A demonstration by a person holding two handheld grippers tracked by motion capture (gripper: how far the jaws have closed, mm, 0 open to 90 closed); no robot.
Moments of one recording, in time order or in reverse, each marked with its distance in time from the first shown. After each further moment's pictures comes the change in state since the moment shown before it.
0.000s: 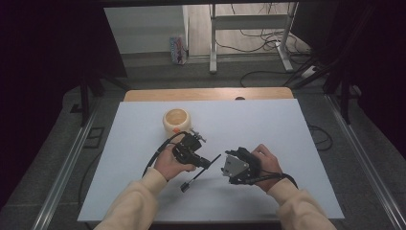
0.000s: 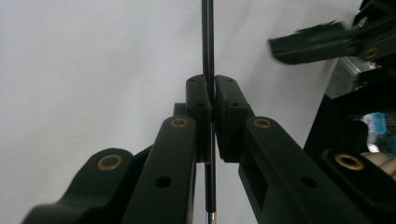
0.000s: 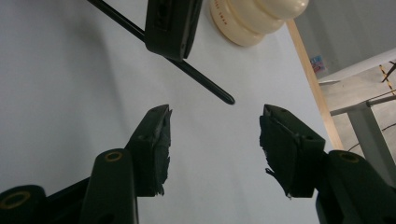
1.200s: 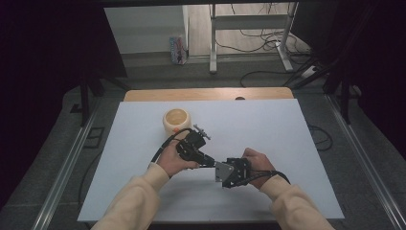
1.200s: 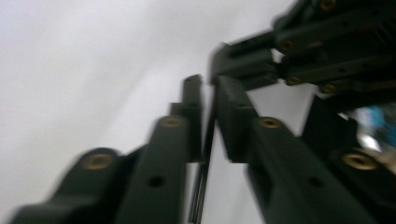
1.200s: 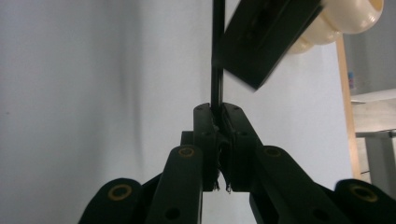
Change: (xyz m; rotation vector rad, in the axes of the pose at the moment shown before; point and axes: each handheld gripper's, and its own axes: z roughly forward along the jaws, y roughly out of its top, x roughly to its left) left arm -0.006 0.014 -0.006 -0.027 0.006 0.050; right arm 0.006 0.009 0.022 0.054 0.120 -0.200
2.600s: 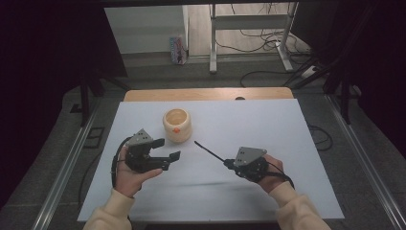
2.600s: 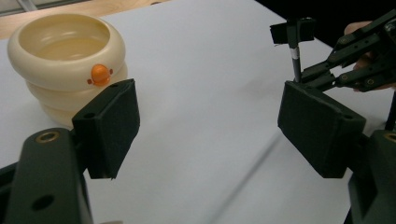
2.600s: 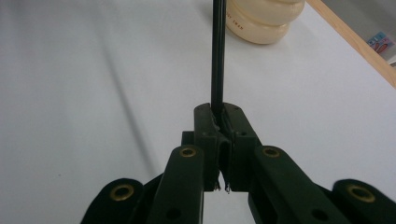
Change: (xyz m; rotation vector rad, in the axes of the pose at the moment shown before) left arm -0.005 -0.109 -0.079 -0.540 0.300 -0.101; right arm -0.009 -0.044 -0.017 -0.222 0.054 0.502
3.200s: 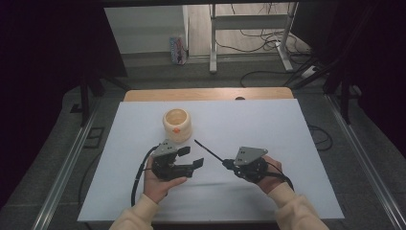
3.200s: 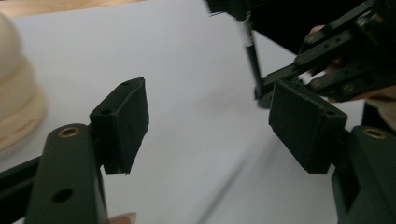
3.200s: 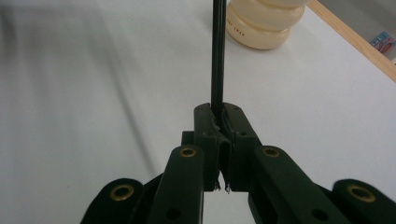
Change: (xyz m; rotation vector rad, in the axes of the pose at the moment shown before) left arm -0.035 -0.014 0.060 -0.063 -0.120 0.002; right arm 0.002 0.000 0.001 -0.031 0.010 0.041
